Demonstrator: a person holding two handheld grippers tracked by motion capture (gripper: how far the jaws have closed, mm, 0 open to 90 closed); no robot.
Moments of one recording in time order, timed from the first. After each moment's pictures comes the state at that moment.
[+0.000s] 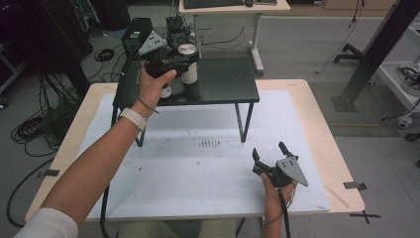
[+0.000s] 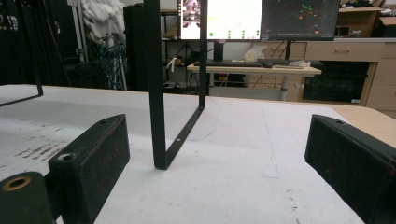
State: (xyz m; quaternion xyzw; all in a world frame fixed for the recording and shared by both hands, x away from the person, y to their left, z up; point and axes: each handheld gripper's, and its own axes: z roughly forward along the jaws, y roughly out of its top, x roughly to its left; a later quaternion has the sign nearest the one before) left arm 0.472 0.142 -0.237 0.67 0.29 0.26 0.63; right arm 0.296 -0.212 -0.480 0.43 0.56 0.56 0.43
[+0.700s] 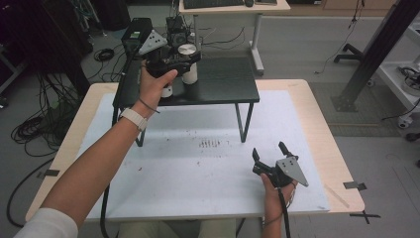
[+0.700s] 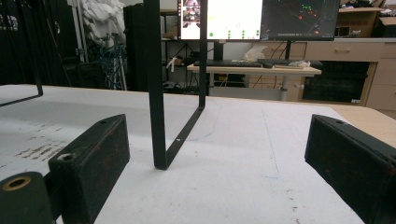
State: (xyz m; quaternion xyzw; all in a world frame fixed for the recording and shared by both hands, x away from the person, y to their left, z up) left arm 0.469 0.138 -0.233 0.66 0.29 0.27 0.64; right arm 0.296 -0.212 -0.480 0.43 0.56 0.56 0.43
